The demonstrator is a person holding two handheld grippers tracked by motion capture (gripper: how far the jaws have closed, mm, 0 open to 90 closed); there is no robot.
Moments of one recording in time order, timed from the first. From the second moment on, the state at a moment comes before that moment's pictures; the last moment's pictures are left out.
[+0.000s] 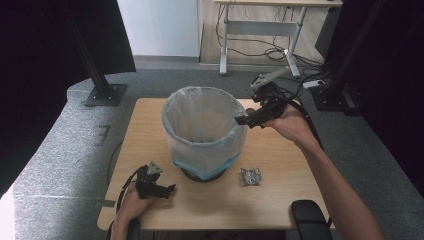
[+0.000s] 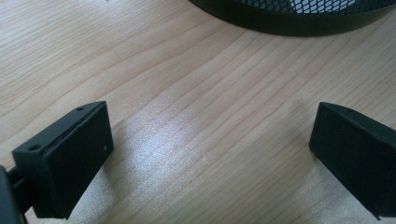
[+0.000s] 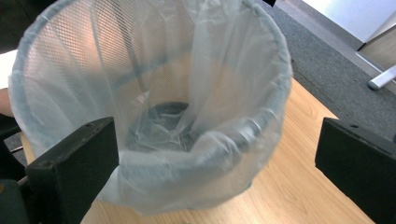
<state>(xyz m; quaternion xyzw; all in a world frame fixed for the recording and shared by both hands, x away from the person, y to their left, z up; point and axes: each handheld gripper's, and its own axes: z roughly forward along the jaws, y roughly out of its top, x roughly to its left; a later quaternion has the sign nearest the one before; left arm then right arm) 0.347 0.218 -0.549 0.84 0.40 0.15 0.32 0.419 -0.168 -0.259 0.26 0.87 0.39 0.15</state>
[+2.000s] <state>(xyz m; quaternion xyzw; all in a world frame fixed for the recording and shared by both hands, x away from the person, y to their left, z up) 0.347 0.218 -0.549 0.84 0.40 0.15 0.32 0.393 -0.261 -0.387 0.29 0.86 0.39 0.18</state>
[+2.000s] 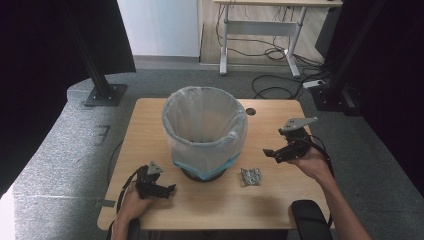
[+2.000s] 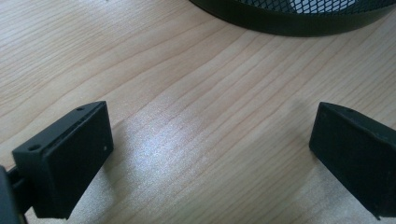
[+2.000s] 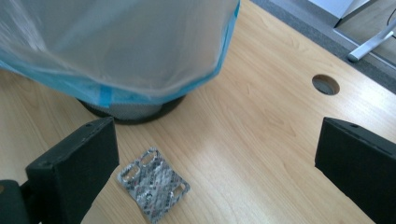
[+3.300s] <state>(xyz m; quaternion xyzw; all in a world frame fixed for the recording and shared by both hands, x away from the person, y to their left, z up) 0.347 0.218 -0.549 0.84 0.40 0.15 0.32 0.385 -0.229 -0.522 0.25 0.90 0.34 0.12</state>
